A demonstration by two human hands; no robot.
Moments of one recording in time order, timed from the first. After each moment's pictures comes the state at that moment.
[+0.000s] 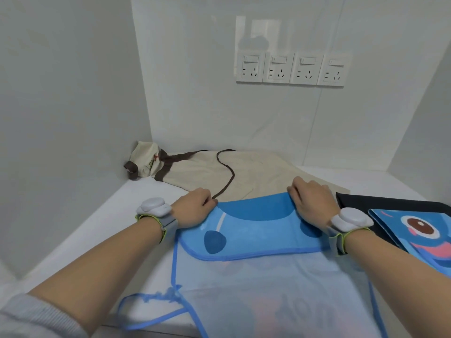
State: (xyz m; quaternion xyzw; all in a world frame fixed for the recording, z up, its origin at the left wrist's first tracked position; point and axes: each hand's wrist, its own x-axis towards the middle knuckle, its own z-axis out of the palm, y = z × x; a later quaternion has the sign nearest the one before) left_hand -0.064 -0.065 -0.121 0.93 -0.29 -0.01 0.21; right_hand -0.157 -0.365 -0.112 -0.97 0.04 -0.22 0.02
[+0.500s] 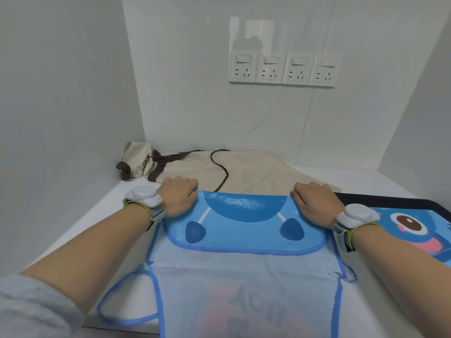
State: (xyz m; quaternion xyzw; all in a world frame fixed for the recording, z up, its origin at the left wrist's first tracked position) left_hand -0.038 -0.051 -0.105 0.95 -0.31 0.09 0.02; right_hand -0.169 -0.393 -0.107 -0.99 0.03 -0.13 -0.02
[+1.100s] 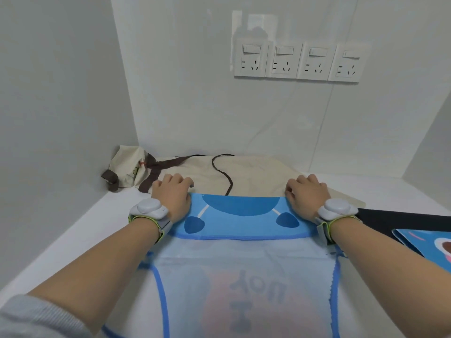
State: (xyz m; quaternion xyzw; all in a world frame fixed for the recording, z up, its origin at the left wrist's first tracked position) left_hand 0.037 -0.069 -0.139 0.96 -0.20 0.20 0.06; right_hand -0.061 -0.397 -0.127 -0.98 0.11 -0.14 -0.06
